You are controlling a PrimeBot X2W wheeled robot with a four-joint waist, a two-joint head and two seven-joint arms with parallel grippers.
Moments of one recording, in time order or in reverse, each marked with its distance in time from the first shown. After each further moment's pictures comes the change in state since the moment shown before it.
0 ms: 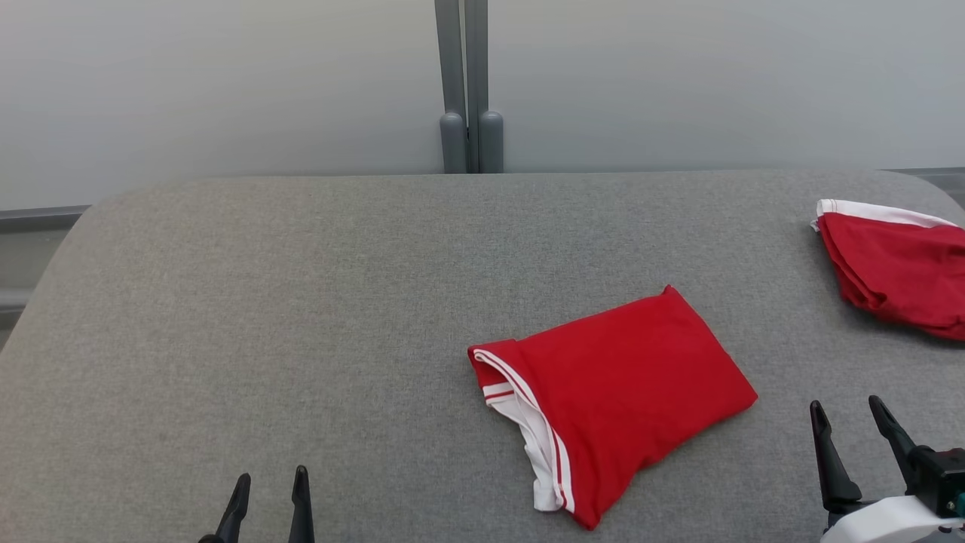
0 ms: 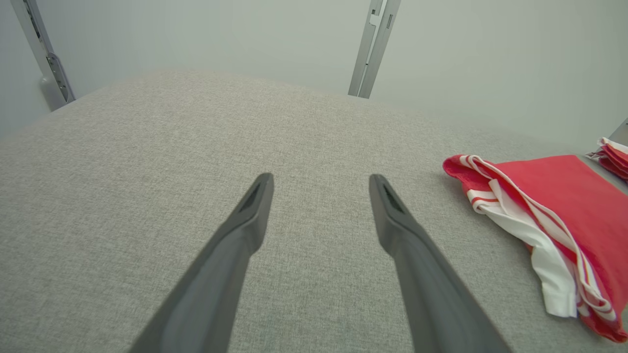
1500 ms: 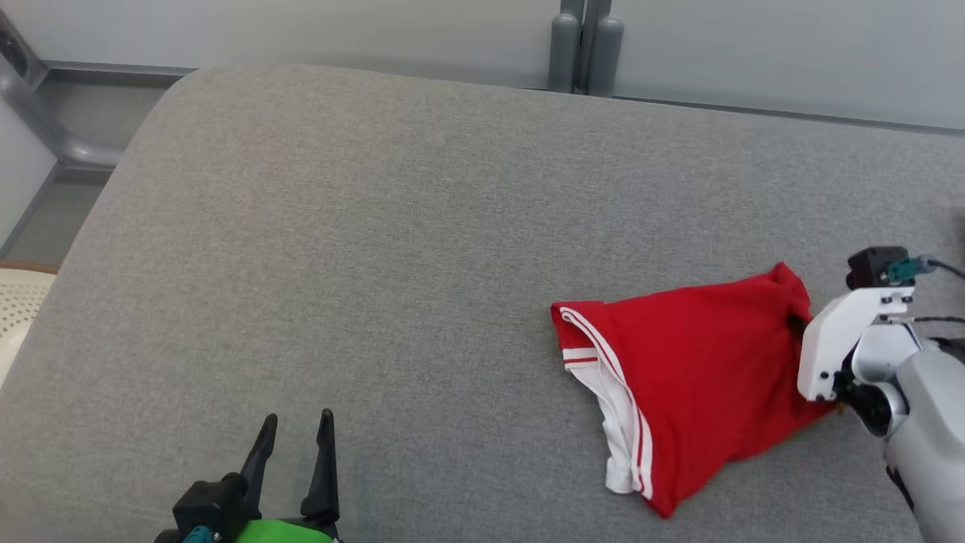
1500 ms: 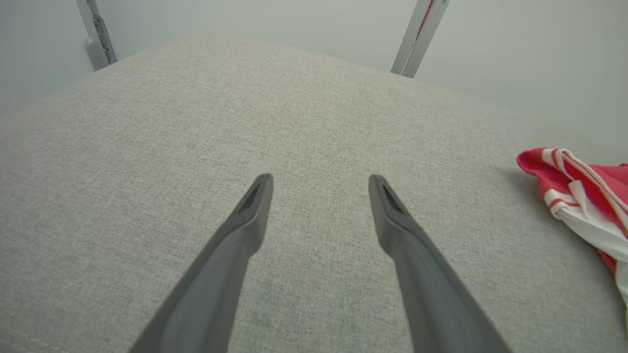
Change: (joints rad) left arm -0.150 0.000 -0.060 0.081 -0.028 -0.012 0.000; right arm -0.613 -0.158 0.298 0.517 0.324 0.001 0.610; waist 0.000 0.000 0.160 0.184
